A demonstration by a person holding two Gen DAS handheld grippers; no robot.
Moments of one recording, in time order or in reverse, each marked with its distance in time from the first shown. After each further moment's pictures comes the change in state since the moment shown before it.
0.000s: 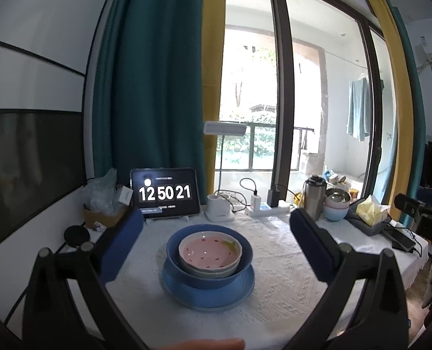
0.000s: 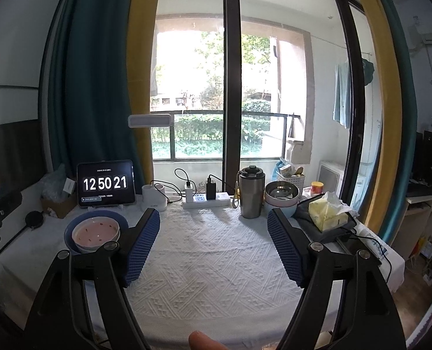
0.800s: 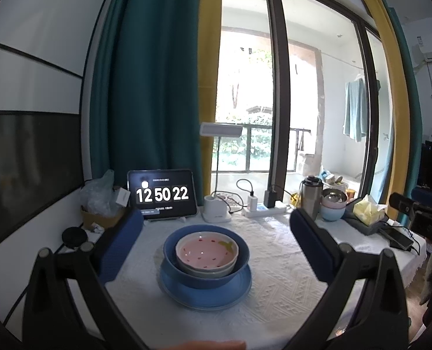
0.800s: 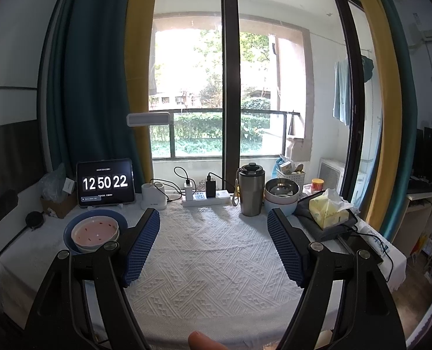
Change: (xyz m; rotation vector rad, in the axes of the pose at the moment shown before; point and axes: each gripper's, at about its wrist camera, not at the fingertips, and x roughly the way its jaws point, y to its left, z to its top) left arm -0.004 -0.004 -0.002 0.009 -0.010 -0.017; right arm 0.003 -0.001 -0.002 0.010 0.006 0.001
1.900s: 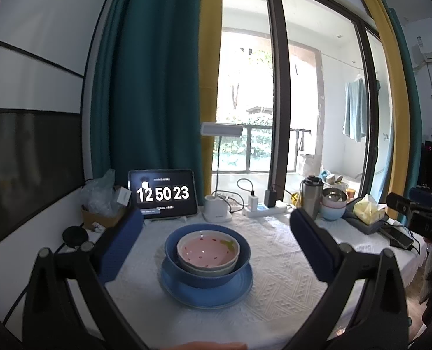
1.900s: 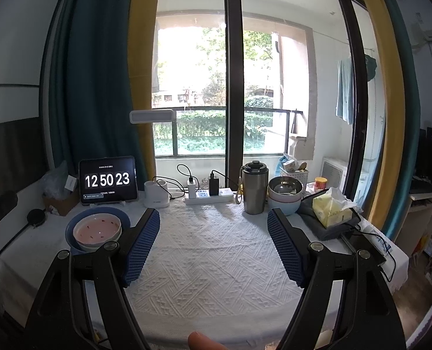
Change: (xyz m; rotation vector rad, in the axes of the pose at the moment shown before) left arm -0.002 0.004 -0.003 -0.003 -0.004 0.003; right arm 0.002 0.010 -0.003 -0.009 0.008 0.012
